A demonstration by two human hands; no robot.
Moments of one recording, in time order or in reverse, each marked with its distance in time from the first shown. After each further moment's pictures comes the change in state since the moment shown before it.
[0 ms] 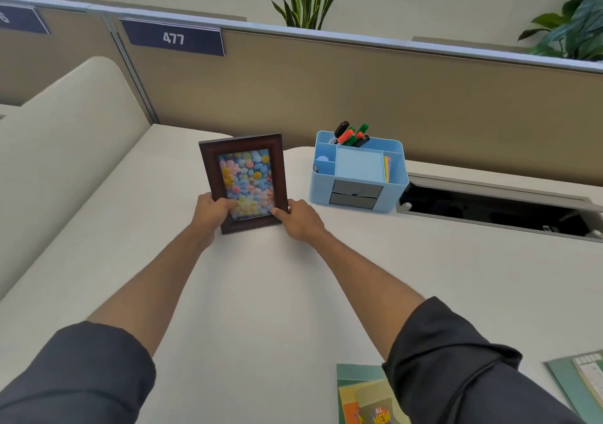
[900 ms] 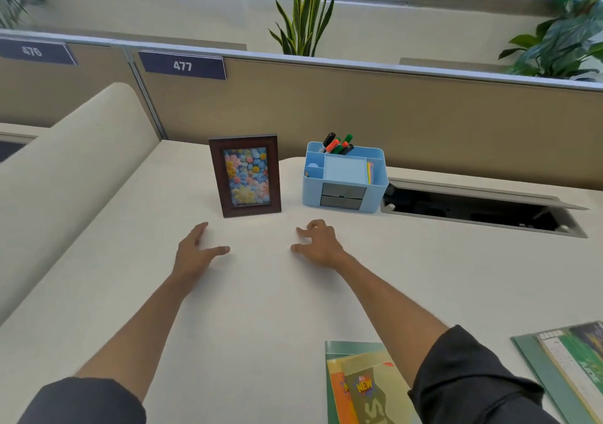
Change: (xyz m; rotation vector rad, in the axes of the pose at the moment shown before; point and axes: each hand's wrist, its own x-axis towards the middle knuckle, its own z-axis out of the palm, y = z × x) left_hand -0.065 -0.060 -0.059 0.308 -0.001 0.106; right_hand -0.080 0.048 -0.024 -0.061 -0.074 0.000
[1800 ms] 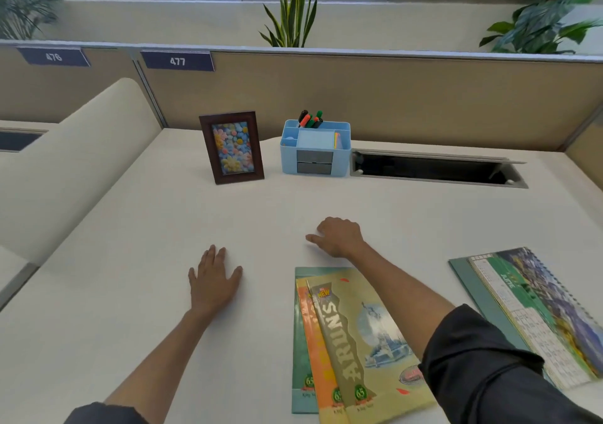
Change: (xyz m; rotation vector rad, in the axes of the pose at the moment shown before) left_hand -0.194 -0.035 0.053 0.799 0.007 0.130; right_hand -0.144 0.061 -0.020 -0.553 0.108 -0.026
